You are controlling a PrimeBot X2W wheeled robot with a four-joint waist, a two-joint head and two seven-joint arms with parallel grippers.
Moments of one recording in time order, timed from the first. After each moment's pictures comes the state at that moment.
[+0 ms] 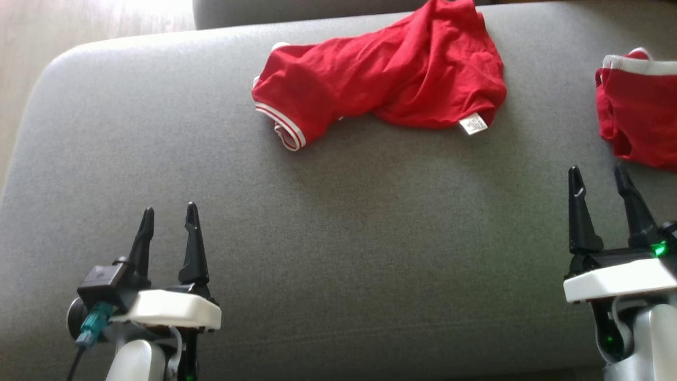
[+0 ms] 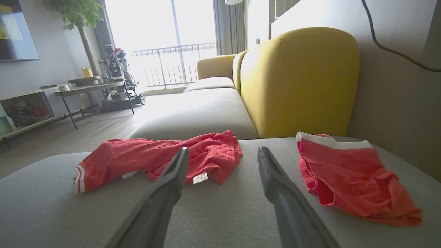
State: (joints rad) left arm -0.03 0.04 -0.09 0.14 -0.22 0.03 -0.26; right arm -0.11 -0.05 -0.21 0.13 0.14 0.13 -0.26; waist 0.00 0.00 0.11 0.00
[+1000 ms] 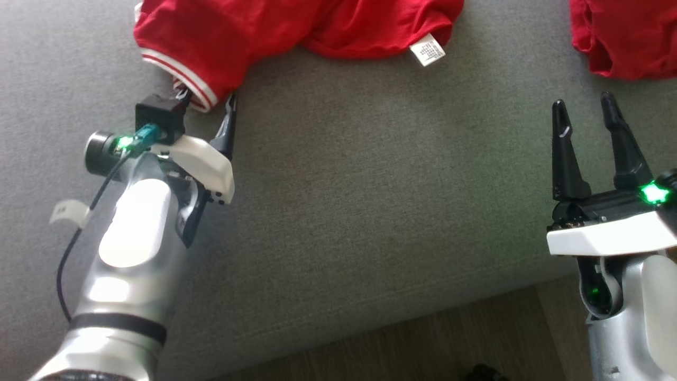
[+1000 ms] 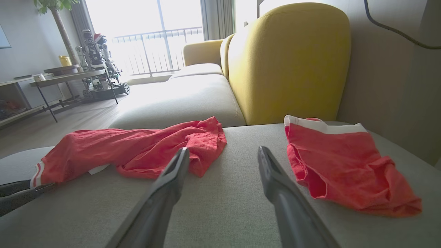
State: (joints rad) left arm -0.71 0.08 -0.25 0.82 -0.07 -0.11 -0.23; right arm -0.24 -0.05 -0.11 0.03 0.20 0.13 -0.26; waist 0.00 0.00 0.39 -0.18
